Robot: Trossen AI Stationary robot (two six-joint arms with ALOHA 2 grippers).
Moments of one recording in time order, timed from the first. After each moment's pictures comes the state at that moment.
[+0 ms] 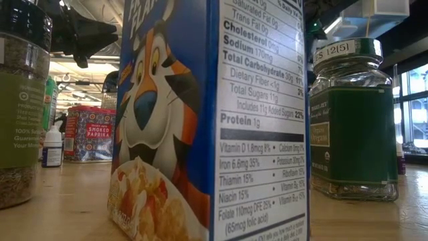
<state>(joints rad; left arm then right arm) 0.14 0.01 0.01 0.31 -0.23 -0.11 -0.59 1.60 1.26 -0.94 0.03 -0.43</state>
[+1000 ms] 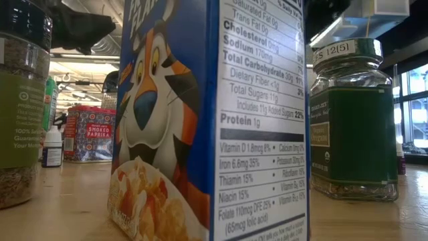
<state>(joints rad) 0.14 0.01 0.01 0.32 -0.05 0.16 -0.21 1.29 1.26 -0.96 -0.19 -0.25</state>
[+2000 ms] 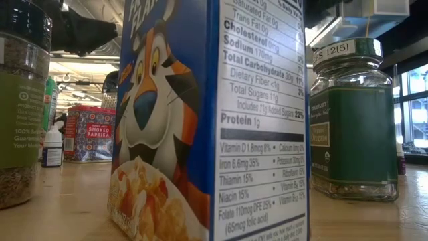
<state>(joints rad) 0.14 0.01 0.01 0.32 -0.22 0.23 0.28 1.30 1.14 -0.73 0.03 0.05</state>
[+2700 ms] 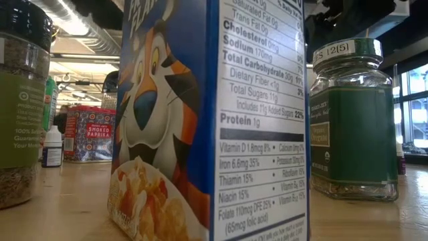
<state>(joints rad) 0.01 0.75 0.85 -0.65 -0.26 0.01 0.31 1.30 1.00 -0.67 0.06 0.08</state>
